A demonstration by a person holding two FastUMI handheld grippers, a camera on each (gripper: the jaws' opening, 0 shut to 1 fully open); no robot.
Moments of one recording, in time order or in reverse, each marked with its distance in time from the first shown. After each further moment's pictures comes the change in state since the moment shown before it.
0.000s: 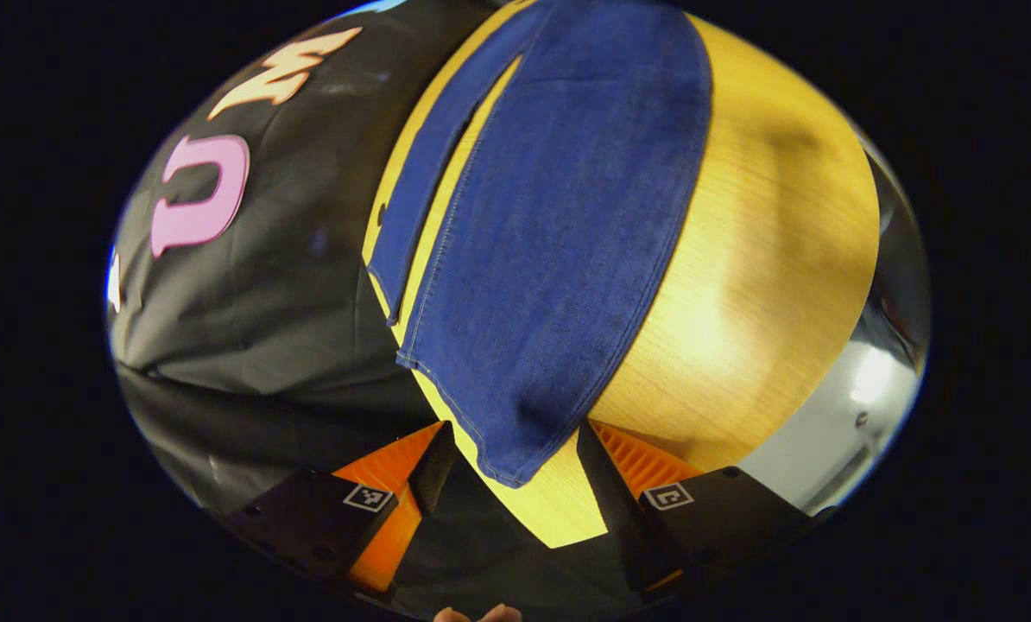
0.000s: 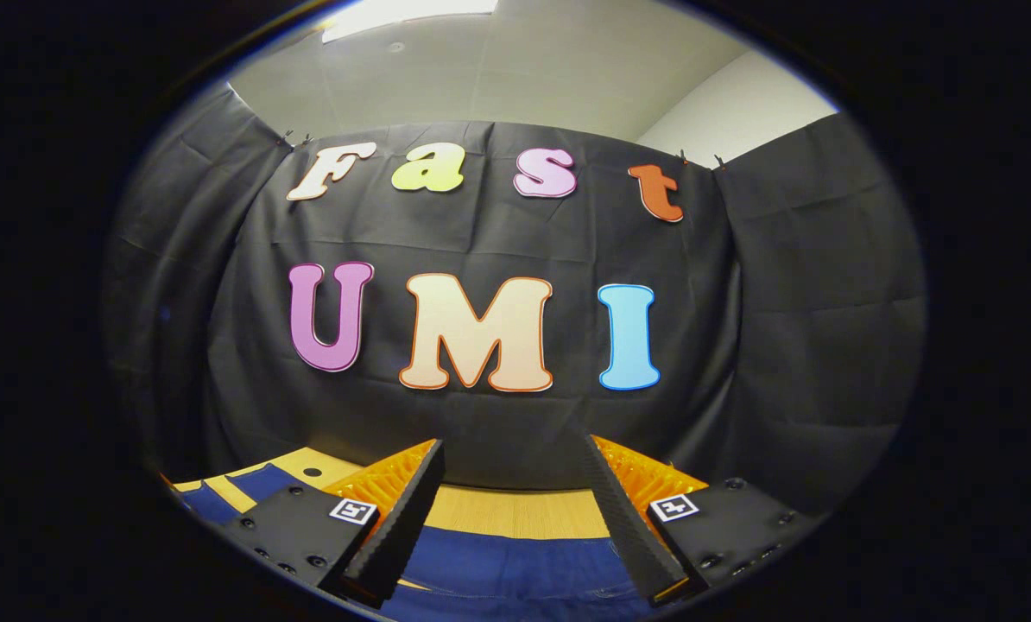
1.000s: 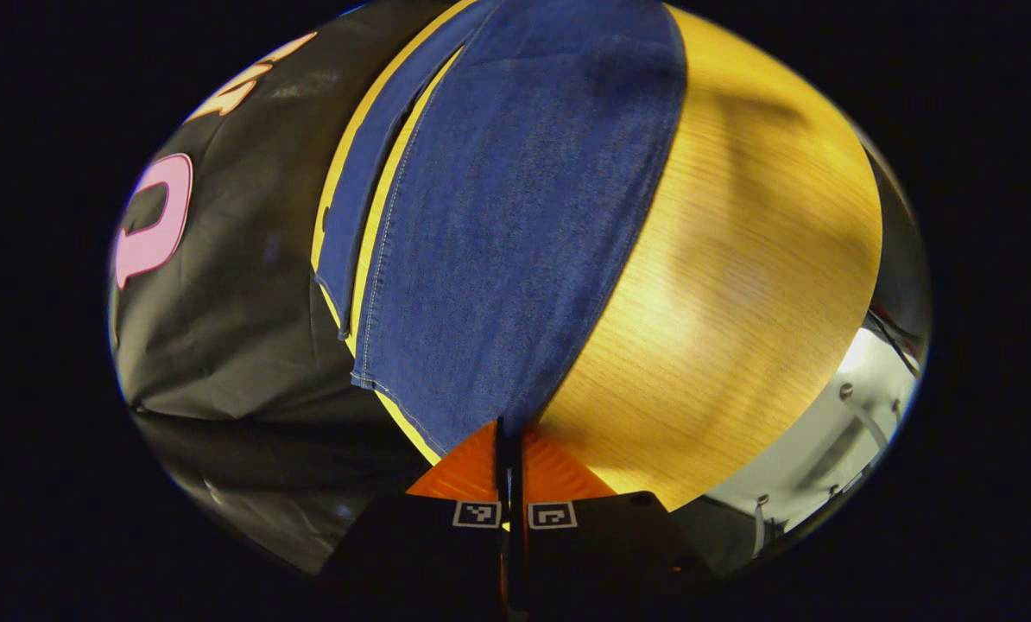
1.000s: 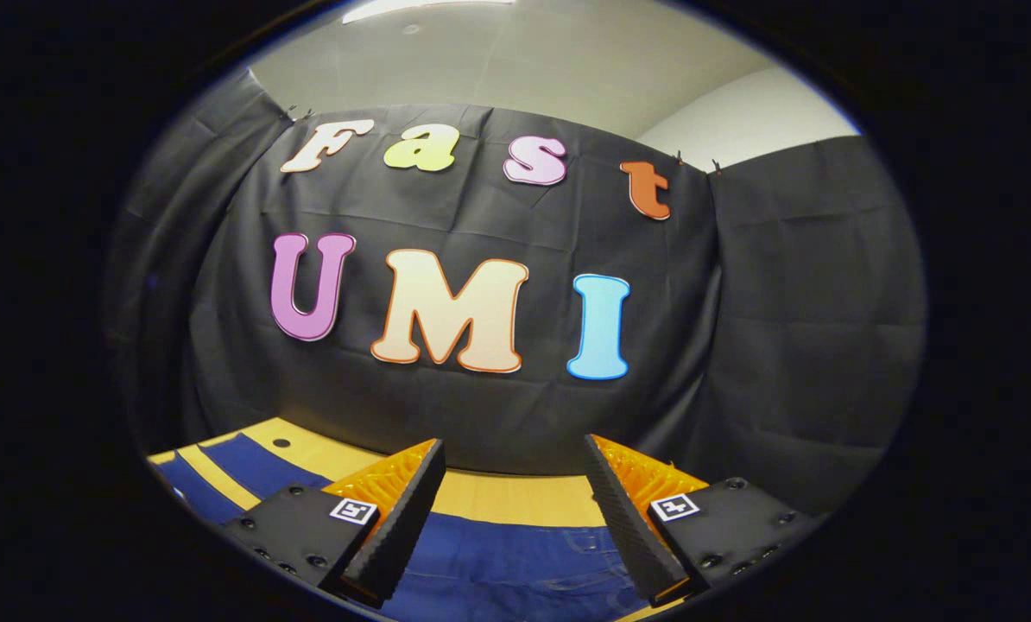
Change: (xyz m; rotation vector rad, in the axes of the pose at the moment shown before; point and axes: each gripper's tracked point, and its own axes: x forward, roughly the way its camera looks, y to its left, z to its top) left arm 0.010 -0.024 0.005 -0.045 0.084 -0.174; right arm -0.020 -0.064 -0.010 -0.132 0.057 -0.073
